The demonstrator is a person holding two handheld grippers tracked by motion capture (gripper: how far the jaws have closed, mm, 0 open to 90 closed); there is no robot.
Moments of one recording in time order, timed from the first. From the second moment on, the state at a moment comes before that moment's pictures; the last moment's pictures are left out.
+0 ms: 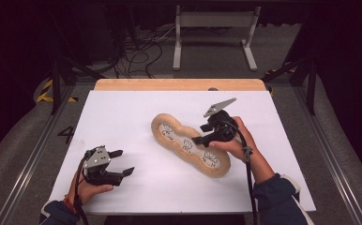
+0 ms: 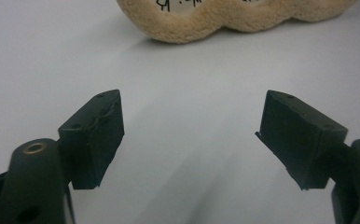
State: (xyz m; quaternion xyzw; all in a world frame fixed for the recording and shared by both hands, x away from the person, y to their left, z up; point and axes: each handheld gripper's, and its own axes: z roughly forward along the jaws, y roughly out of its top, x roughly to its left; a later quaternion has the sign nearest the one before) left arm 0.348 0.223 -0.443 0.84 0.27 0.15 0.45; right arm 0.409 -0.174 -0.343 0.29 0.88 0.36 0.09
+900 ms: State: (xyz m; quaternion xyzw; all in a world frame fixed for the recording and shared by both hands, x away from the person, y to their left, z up) left arm 0.441 0.162 -0.446 0.82 0.30 0.15 0.47; right arm 0.294 -0.237 -0.432 0.40 0.79 0.42 0.18
